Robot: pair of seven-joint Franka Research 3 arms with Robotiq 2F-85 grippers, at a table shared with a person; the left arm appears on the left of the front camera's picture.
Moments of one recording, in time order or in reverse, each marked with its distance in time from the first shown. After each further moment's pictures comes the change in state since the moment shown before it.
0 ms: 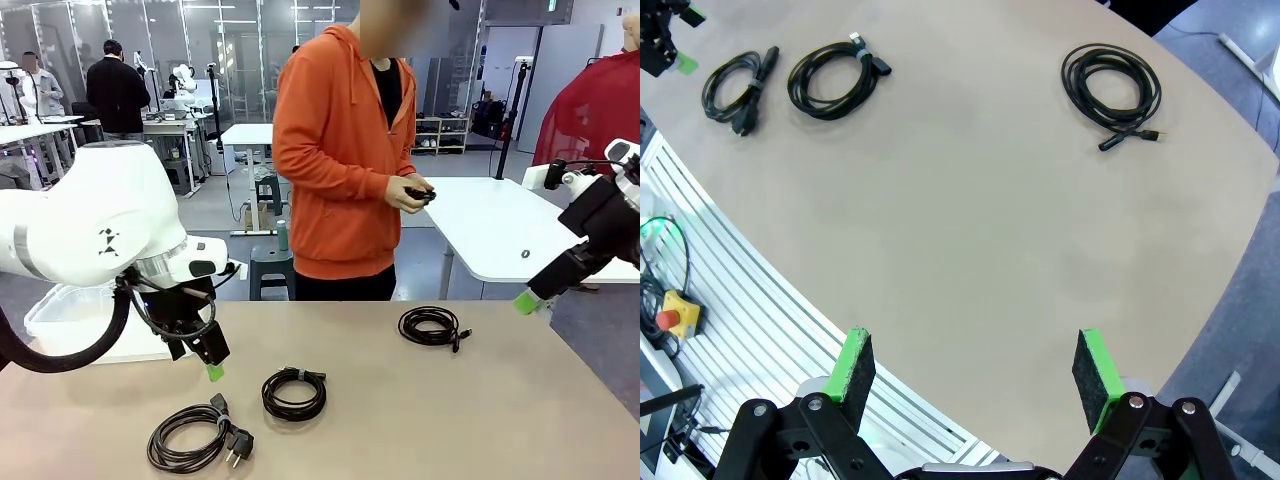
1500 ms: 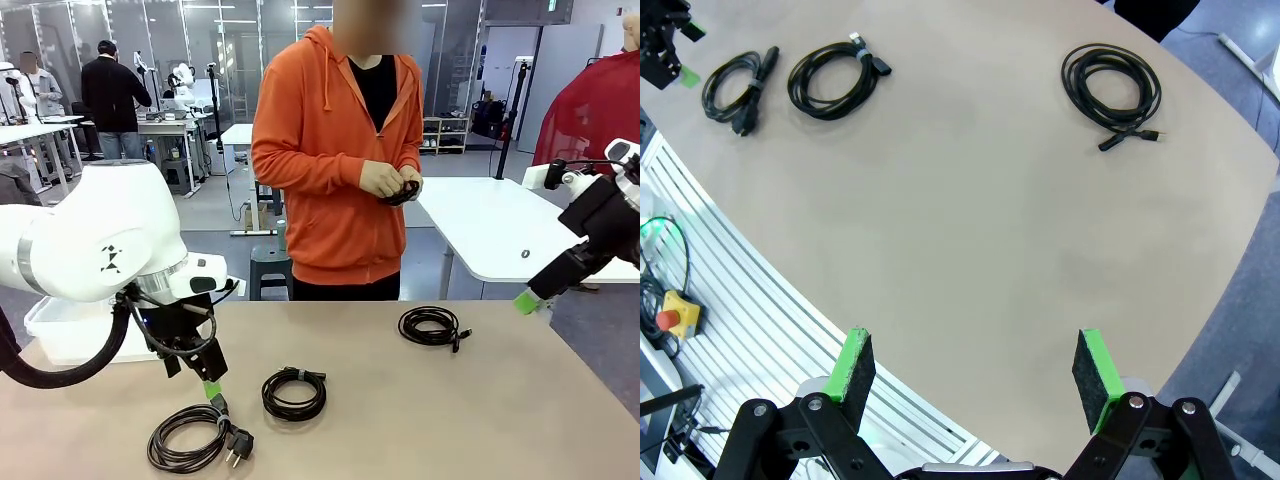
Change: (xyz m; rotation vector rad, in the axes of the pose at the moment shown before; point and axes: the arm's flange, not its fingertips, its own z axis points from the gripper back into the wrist) left arm -0.013 -0.001 -0.018 -0.004 0.041 0.040; right arm 0.000 0.000 0.000 0.000 0.000 0.000
